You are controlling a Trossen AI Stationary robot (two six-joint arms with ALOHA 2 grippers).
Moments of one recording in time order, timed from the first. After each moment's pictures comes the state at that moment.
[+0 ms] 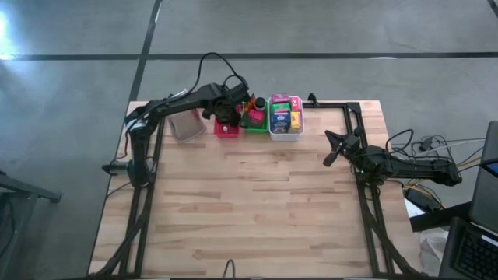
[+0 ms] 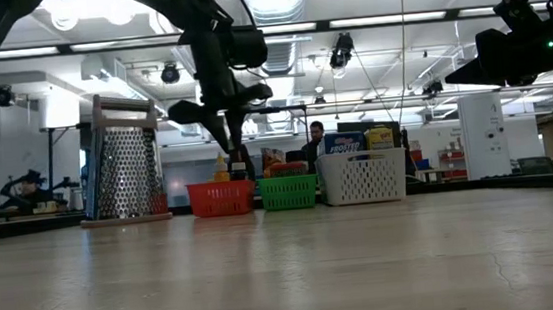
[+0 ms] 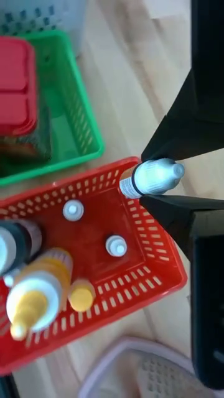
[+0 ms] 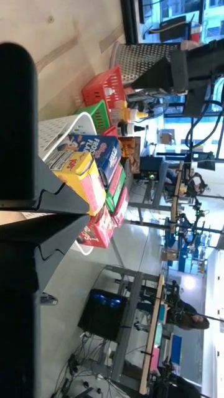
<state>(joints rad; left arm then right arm) 0.50 1.89 1.68 -1.06 -0.06 -0.71 -0.06 0.09 0.01 0.08 0.76 -0.07</state>
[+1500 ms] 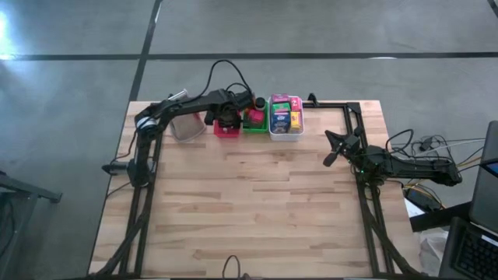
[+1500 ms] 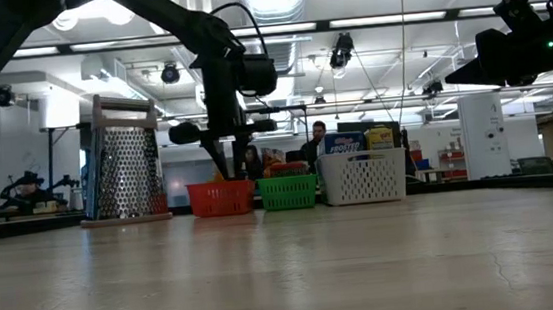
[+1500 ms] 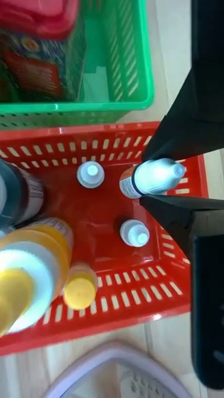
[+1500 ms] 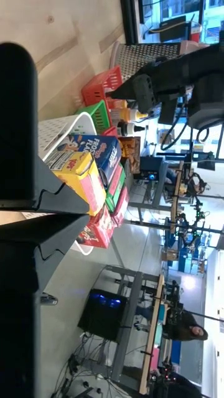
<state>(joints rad) 0.51 2.00 1.67 -1.01 -0.15 -0.93 -0.06 0.09 0.01 0.08 0.76 -0.07</state>
